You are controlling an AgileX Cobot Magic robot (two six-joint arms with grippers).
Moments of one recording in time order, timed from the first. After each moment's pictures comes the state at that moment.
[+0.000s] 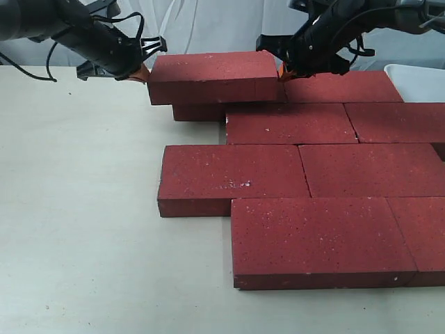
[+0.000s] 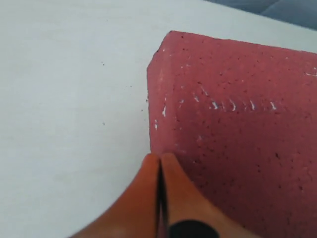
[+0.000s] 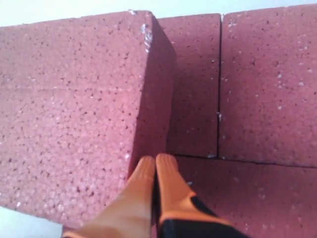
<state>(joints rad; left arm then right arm) -0.21 2.16 -1.69 -0.50 0.57 0.03 0.24 2.19 -1.79 0.37 0.71 0.01</state>
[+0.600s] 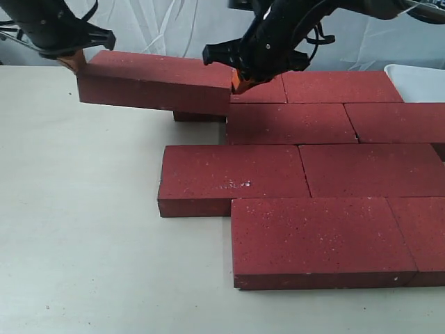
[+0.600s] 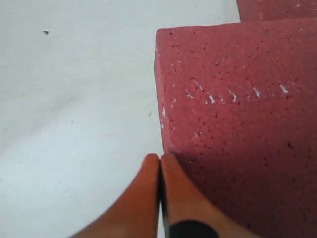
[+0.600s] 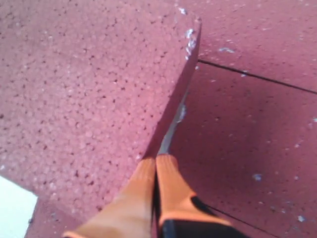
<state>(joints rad) -0.17 1.90 -1.64 -0.05 0.94 -0.01 0.44 2.09 -1.79 0.31 0.89 -0.02</state>
